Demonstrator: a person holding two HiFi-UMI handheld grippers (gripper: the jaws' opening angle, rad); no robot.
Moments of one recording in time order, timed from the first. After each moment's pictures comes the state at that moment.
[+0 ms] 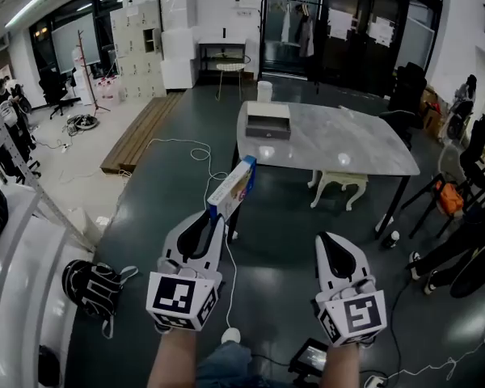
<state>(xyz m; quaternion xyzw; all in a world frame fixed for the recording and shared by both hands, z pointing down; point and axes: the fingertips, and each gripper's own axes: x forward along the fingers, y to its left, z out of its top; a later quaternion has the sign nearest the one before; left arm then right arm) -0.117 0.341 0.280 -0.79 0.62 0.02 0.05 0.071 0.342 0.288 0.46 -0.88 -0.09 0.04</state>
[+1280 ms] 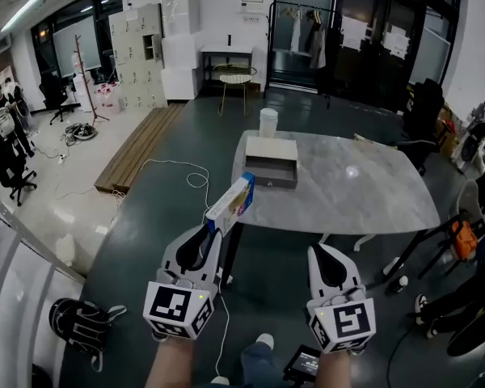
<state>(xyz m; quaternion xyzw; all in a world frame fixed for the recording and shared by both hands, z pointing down) -0.147 0.075 0.293 -0.78 0.62 0.02 0.02 0.037 0.062 0.303 0.45 -0.89 -0.07 0.05</state>
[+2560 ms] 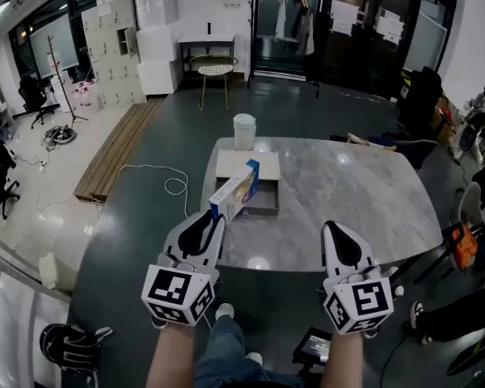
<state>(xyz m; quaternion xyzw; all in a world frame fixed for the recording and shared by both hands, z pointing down) -0.110 -0.160 0.307 -0.81 0.59 0.02 -0.01 0.093 -0.172 0.300 0.49 -0.87 -0.03 0.04</state>
